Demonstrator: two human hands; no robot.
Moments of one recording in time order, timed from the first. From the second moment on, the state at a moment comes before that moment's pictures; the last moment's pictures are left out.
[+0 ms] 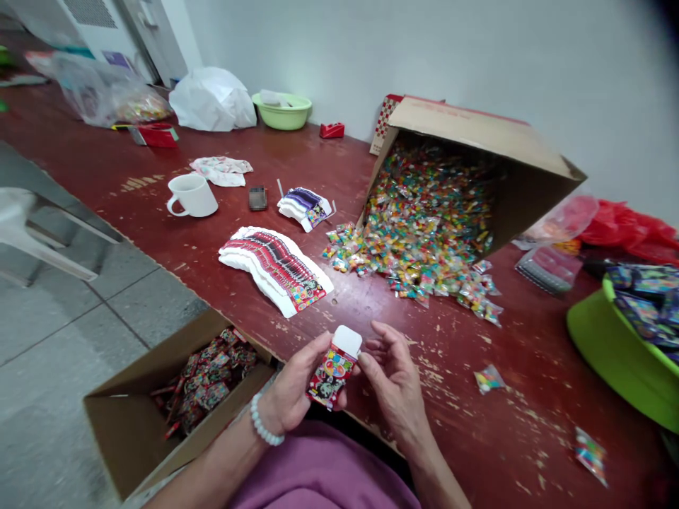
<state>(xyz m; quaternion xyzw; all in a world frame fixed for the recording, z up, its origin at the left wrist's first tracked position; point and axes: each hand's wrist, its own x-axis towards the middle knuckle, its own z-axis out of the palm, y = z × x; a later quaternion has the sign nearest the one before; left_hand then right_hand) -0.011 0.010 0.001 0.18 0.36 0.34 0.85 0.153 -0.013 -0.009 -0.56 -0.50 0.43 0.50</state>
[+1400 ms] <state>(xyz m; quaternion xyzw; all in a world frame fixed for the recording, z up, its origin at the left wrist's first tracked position) -0.007 0.008 0.008 0.29 0.43 0.33 0.79 0.161 0.001 0.012 -0.49 -0.65 0.45 0.36</state>
